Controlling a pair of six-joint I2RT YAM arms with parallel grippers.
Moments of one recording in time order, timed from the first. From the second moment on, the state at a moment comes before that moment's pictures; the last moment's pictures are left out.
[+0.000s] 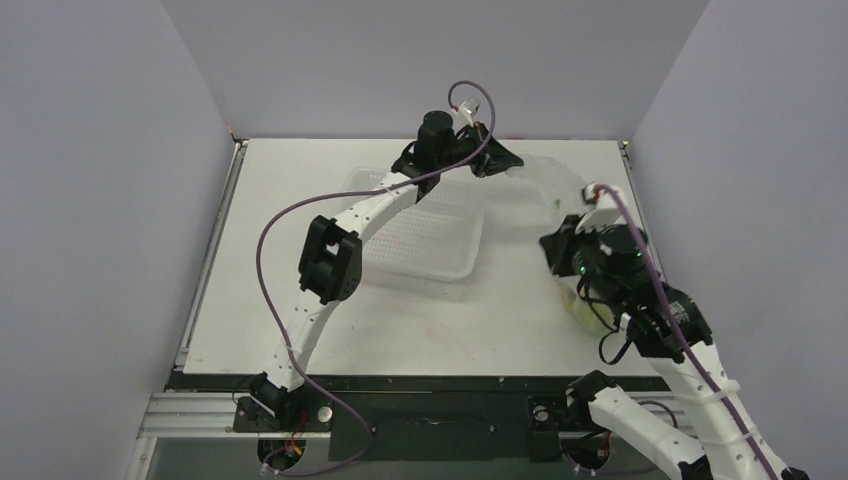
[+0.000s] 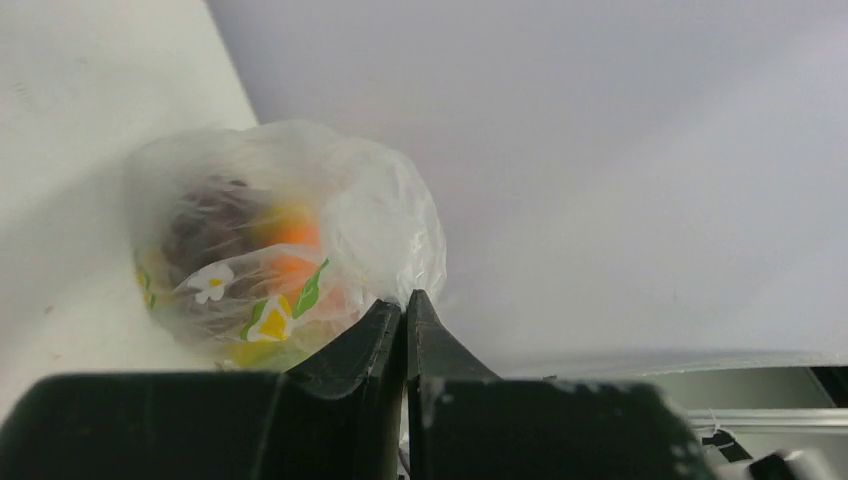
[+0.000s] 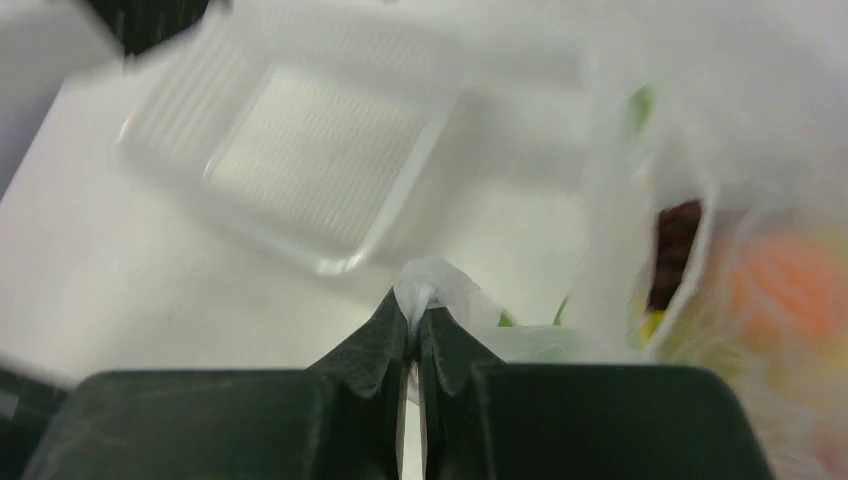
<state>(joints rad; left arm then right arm) -0.64 2.46 2.31 0.14 0.68 -1.32 0.40 0.82 1.21 -0.72 0.17 0.25</state>
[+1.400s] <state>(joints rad) -0.53 2.12 2.09 -0.37 0.54 -0.90 0.83 0.79 1.25 -1.02 0.56 0.55</state>
